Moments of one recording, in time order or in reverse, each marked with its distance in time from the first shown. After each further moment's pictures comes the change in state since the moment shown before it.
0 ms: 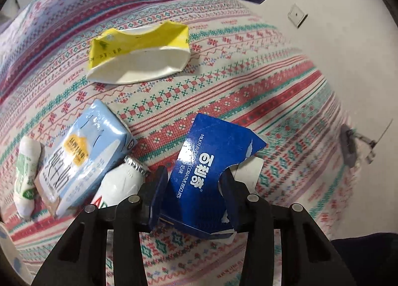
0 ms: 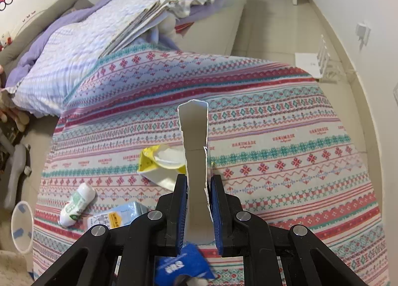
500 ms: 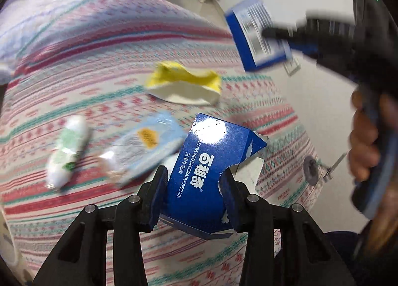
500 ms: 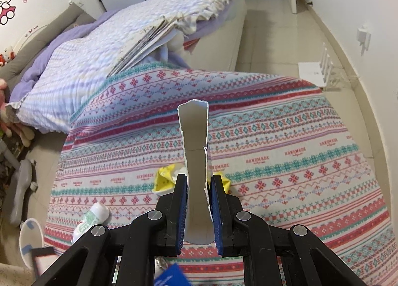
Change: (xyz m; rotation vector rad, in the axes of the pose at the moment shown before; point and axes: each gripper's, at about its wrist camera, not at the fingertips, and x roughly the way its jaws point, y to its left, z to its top) left arm -0.101 0.077 -0.033 -0.196 -0.159 -0.130; right arm 0.002 0.018 0.010 0.027 -0.058 0.011
